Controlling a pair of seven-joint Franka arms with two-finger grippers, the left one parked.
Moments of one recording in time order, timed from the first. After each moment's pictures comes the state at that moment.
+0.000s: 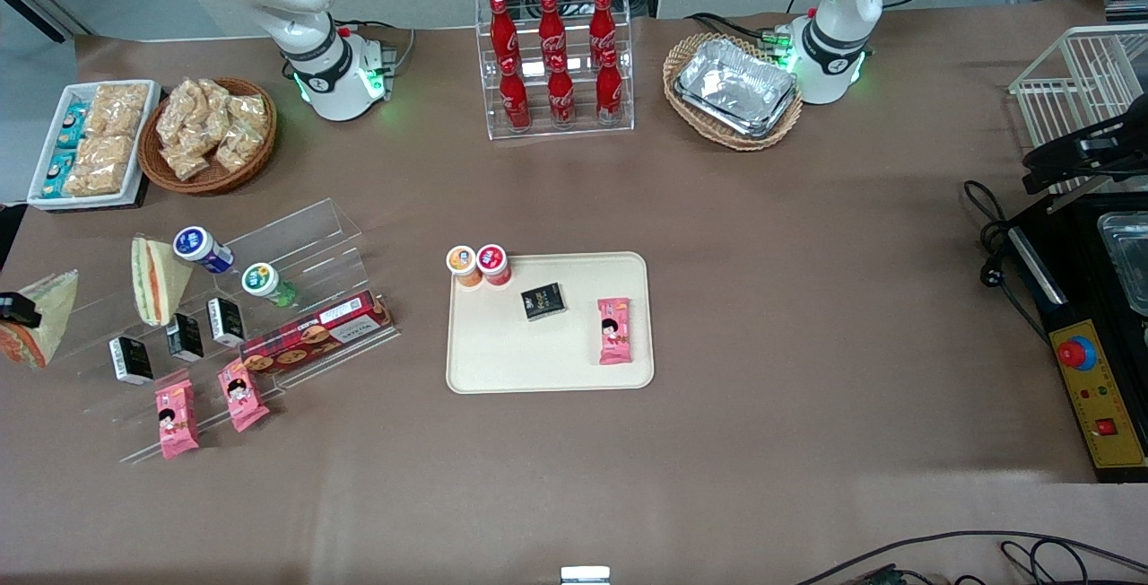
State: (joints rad) arm -0.33 0.36 -0.13 -1.53 -0.02 1.88 -0.47
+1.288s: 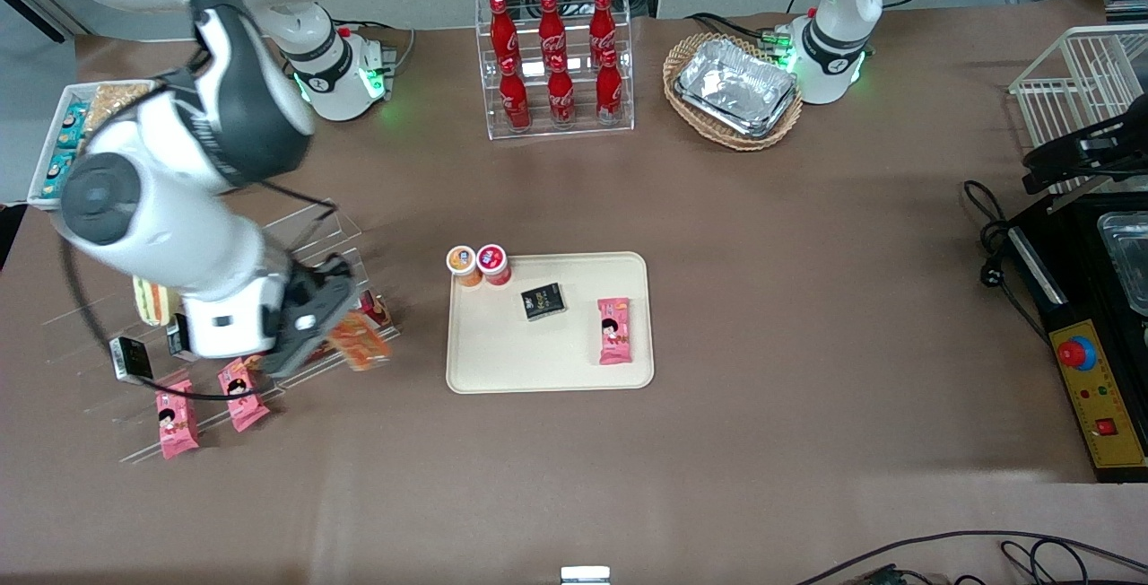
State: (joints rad) arm 0.07 0.35 0.29 -1.43 -0.01 1.80 -0.55
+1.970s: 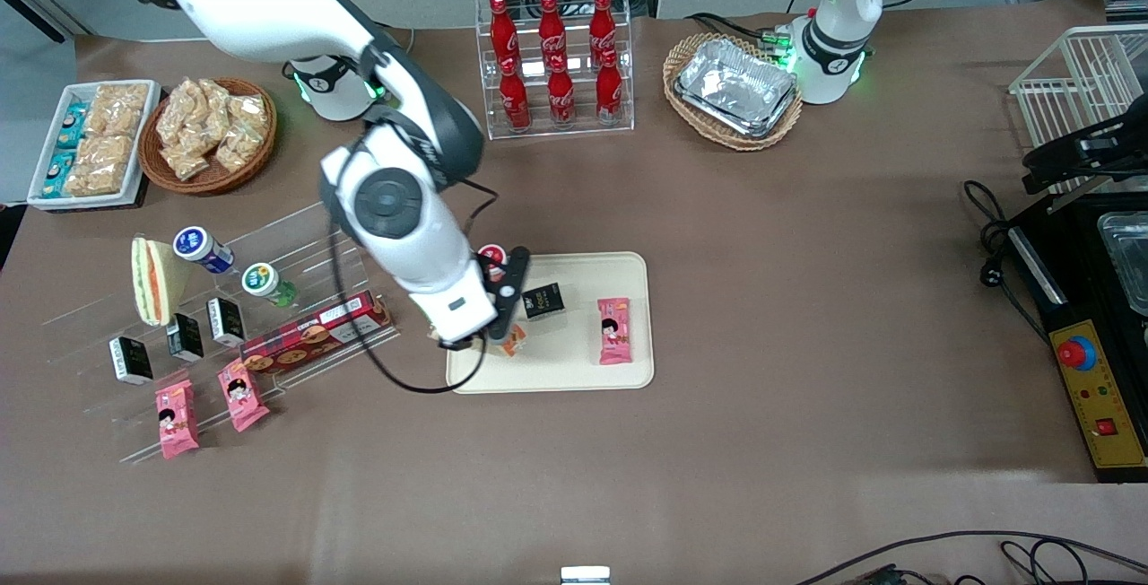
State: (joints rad) arm 0.32 0.54 0.30 -1.44 -0.18 2.00 -0.66
